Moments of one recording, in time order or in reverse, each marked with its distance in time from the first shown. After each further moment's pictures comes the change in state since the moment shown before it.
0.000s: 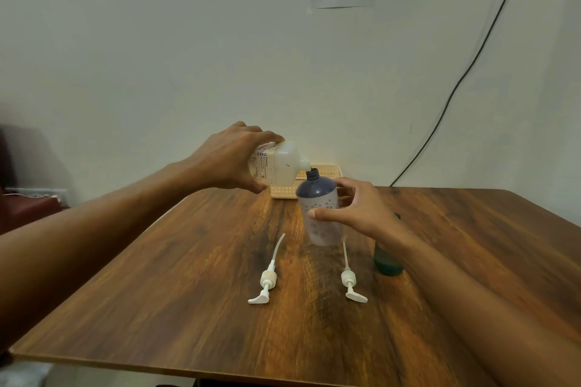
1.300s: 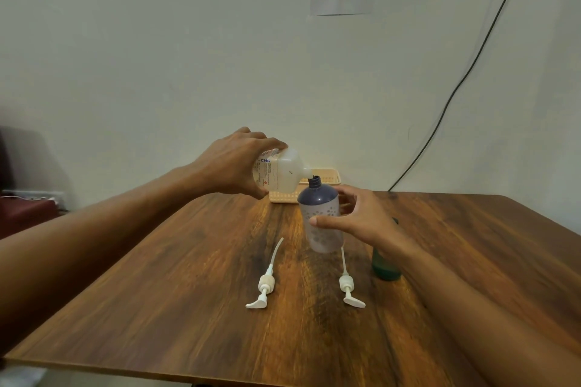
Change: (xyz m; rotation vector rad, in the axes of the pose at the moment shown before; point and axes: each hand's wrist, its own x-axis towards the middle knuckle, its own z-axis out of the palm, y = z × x) left_hand 0.003 0.003 0.004 0.036 0.006 0.033; right_hand -0.006 0.003 -0.002 0.011 0.008 0.026
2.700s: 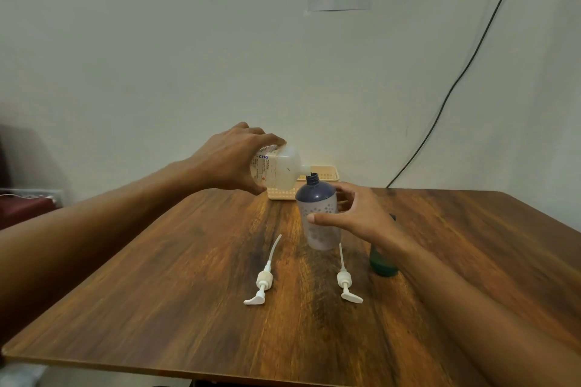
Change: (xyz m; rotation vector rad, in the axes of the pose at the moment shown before) left_hand 0.002 0.002 -0.003 0.016 -0.023 0.005; right_hand 0.000 0.005 0.001 0.015 -0.002 -0.011
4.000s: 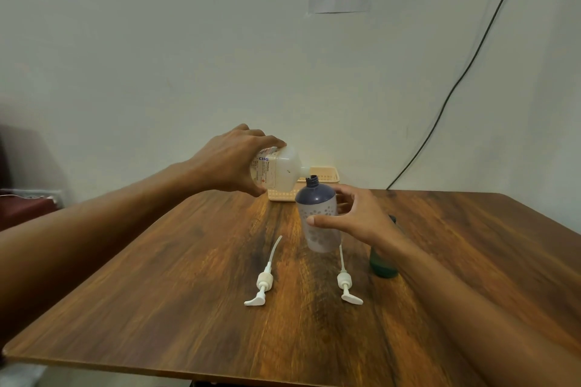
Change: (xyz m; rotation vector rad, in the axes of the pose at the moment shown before) left_hand -0.001 -0.002 0.002 -0.002 0.009 0.009; right_hand -0.001 -0.003 0.002 0.003 -0.006 0.006
